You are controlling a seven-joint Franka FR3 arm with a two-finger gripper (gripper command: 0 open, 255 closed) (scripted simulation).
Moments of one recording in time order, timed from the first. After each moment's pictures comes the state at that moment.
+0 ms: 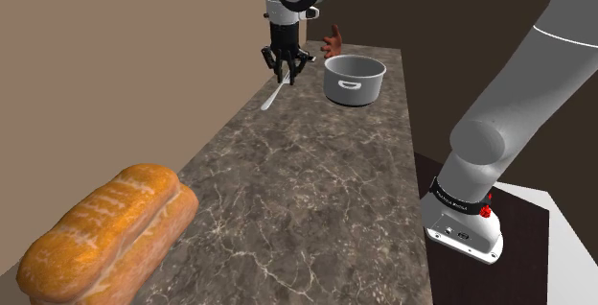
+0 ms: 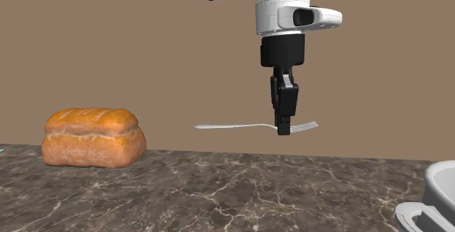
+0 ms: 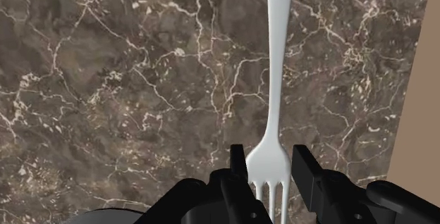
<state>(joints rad) -0.23 -0.11 0.47 -2.05 -0.01 1.98 1.40</state>
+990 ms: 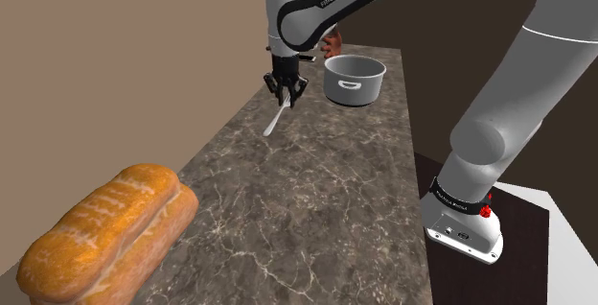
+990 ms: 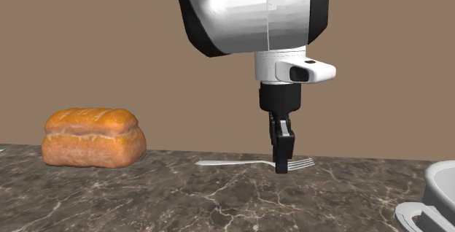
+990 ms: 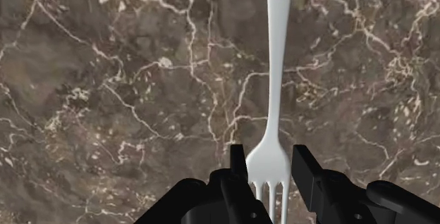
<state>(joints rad) -0.23 -0.04 0.48 -2.18 -0.05 2.18 1.44</state>
